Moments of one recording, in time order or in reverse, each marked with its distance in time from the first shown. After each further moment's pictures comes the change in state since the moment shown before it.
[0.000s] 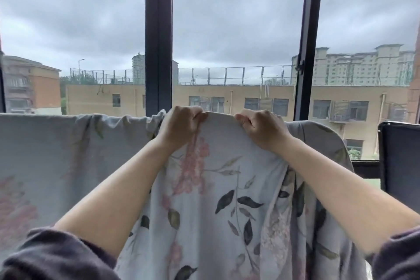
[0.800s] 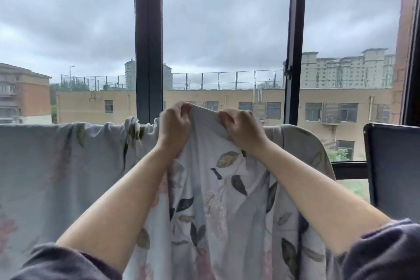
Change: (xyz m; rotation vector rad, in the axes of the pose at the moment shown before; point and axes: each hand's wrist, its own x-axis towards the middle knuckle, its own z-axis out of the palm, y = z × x) left_hand 0.011 0.031 0.006 -0.334 0.235 -0.343; right_hand 0.009 -0.015 0.001 0.278 0.118 0.052
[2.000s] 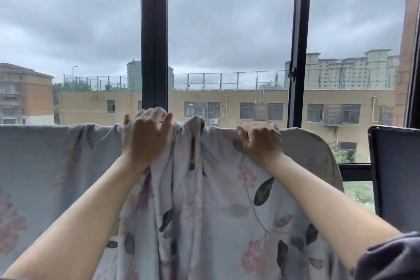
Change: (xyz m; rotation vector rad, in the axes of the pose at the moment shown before) left_hand -0.006 -0.040 -0.061 0.534 -0.008 0.265; right_hand -0.027 0.022 0.004 -0.434 0.026 0.044
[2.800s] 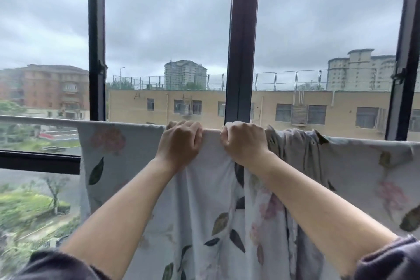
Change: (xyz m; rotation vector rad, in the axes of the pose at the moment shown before) left_hand -0.006 -0.242 -0.080 0.152 -0.177 0.114; right_hand 0.062 -0.338 0.054 0.056 -0.043 -0.209
